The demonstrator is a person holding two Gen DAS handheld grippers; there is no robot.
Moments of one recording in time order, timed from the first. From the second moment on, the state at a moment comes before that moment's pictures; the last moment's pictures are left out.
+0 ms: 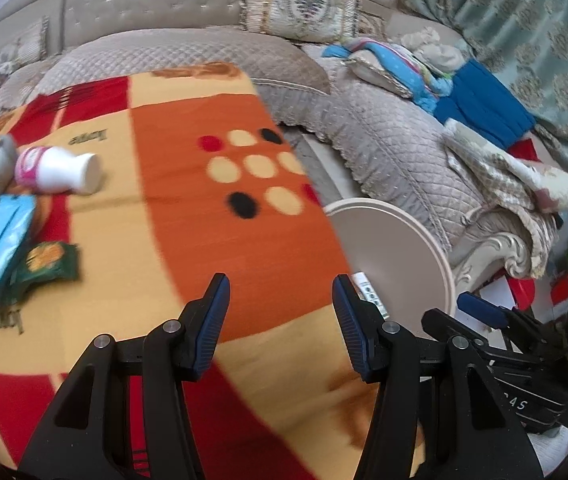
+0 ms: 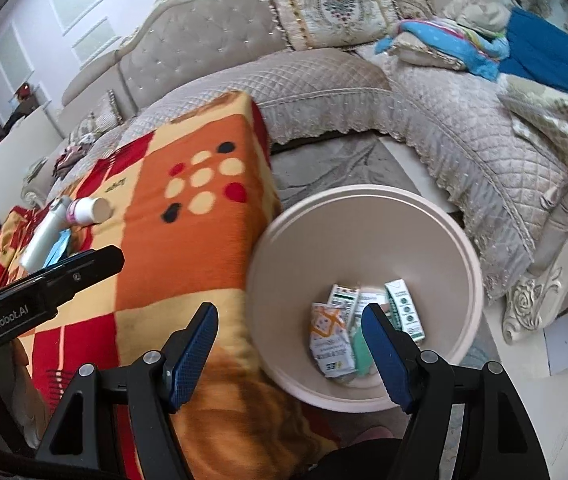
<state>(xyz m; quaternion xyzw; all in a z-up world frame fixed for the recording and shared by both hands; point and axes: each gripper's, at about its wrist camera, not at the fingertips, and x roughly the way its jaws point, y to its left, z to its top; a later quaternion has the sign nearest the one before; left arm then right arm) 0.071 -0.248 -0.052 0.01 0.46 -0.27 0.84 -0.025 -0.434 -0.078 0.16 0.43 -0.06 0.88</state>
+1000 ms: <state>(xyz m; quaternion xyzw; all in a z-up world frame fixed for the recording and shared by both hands) 0.183 -0.047 -0.092 0.01 0.49 -0.13 0.86 0.024 -0.322 -0.083 0.11 0.48 0.04 0.87</state>
